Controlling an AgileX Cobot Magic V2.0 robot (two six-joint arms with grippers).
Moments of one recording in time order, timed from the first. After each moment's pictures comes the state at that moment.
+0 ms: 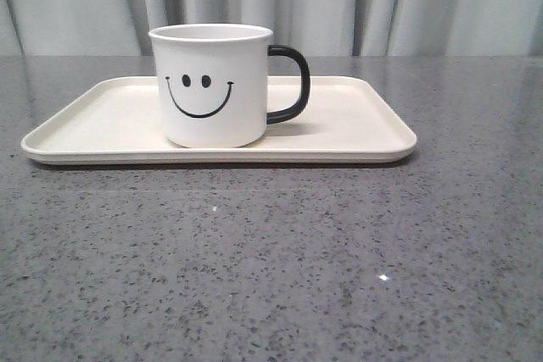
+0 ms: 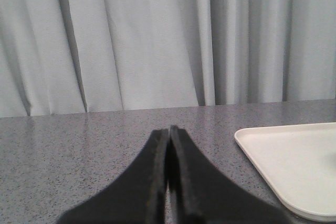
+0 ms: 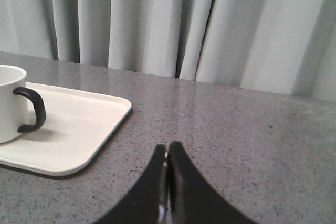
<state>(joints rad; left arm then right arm) -0.03 0.00 0.00 0.10 -0.08 -0.13 0.10 -0.01 -0.18 0.45 0.26 -0.45</state>
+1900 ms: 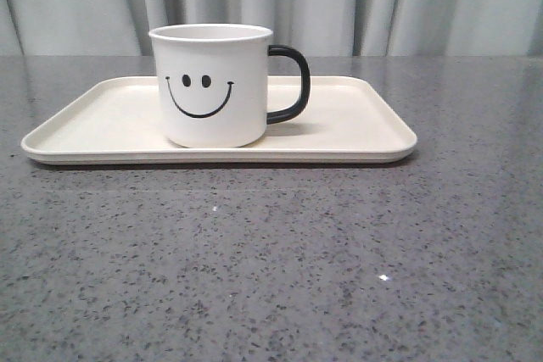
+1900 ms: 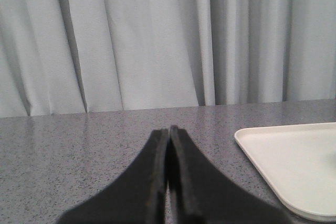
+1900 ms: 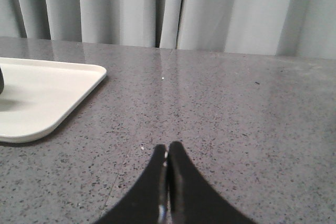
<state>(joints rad) -0.03 0.00 0.00 0.10 -0.08 -0.13 0.10 -0.01 0.03 0.42 0.08 -0.39</state>
